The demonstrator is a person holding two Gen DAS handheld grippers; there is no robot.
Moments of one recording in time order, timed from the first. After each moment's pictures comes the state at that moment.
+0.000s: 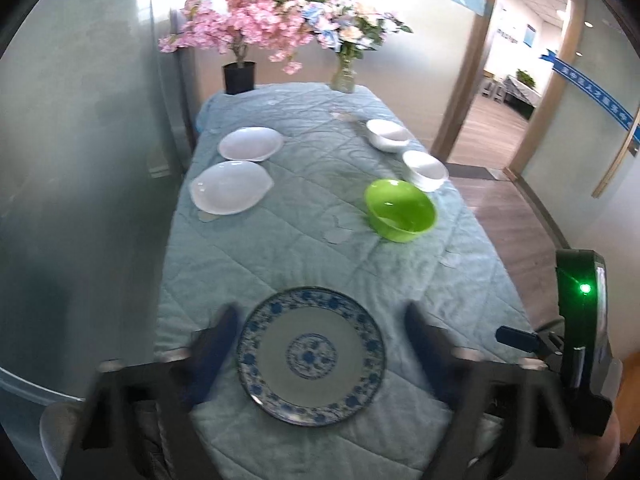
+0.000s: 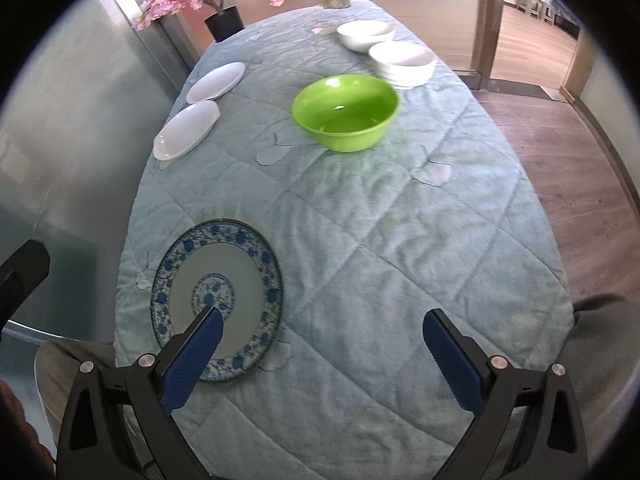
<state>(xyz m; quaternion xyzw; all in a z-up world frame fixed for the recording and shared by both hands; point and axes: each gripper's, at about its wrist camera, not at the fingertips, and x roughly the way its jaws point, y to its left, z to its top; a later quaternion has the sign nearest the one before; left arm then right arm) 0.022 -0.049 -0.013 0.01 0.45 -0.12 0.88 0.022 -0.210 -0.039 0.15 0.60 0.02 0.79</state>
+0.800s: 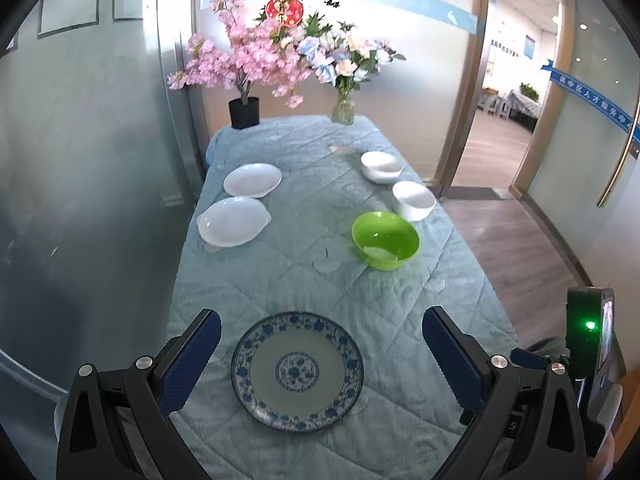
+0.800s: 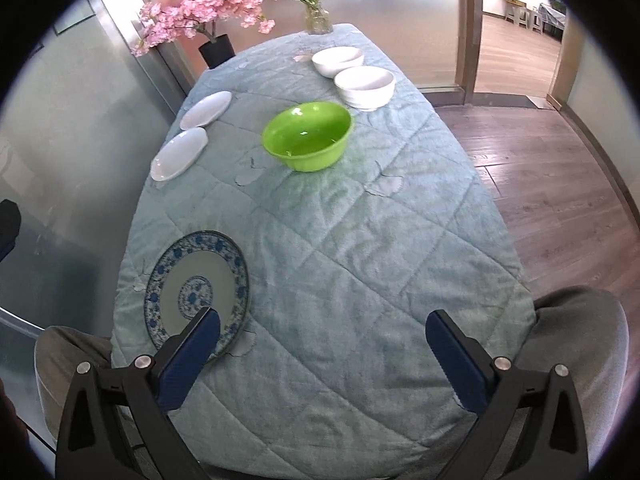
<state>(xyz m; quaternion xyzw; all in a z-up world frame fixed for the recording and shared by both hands) -0.011 -0.079 0.035 0.03 0.40 -0.09 0.91 -0.011 -0.258 -0.019 0.16 0.56 0.01 0.81</state>
